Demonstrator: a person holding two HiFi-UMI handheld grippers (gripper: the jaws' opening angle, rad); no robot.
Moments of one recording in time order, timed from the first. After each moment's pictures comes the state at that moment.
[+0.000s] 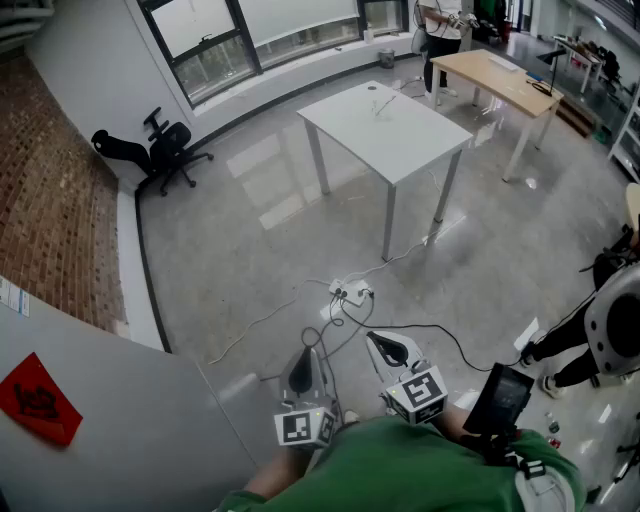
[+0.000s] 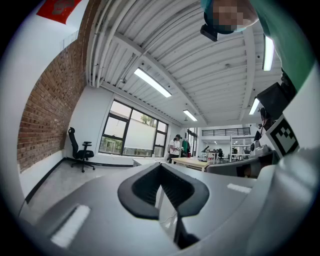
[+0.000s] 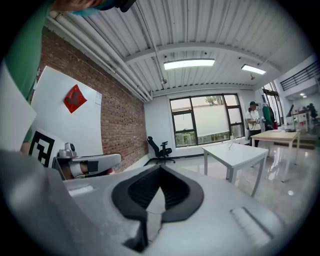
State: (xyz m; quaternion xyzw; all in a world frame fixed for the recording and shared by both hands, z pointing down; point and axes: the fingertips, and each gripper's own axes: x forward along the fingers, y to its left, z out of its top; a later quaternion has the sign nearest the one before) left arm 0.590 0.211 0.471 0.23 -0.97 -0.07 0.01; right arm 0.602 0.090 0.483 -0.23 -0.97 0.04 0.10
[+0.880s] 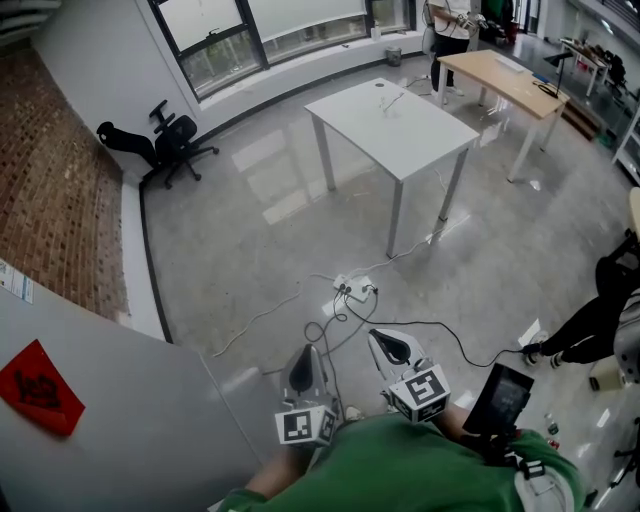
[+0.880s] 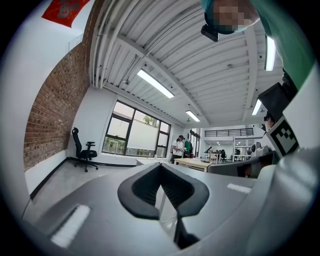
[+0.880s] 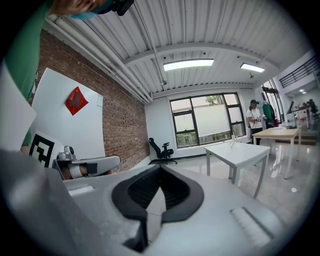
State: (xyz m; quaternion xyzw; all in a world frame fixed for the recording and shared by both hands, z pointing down) left arm 0.599 0.230 0.471 0.21 -0.97 -0.08 0.02; right arm 0.609 0.103 0.481 -0.23 -0.97 0.05 0.10
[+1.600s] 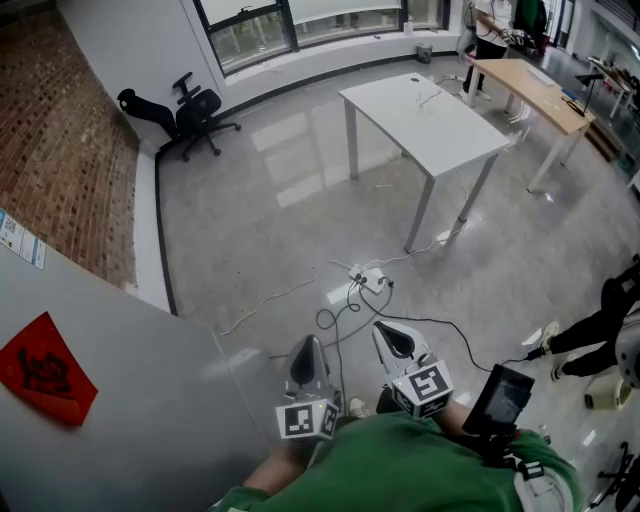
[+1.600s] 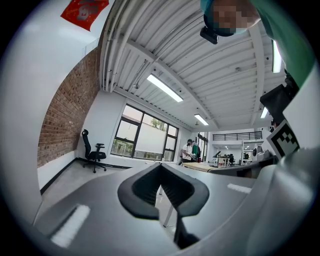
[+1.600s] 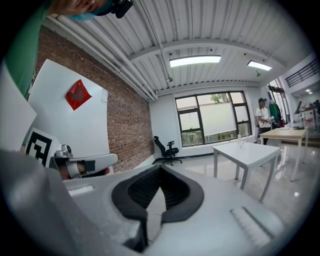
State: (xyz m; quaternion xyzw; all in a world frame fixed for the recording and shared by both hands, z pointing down) left arm 0.589 0.301 0.466 0.17 -0.98 -0.09 0.00; right arm 0.585 0.166 0.476 -0.24 -0.96 0.03 0.10
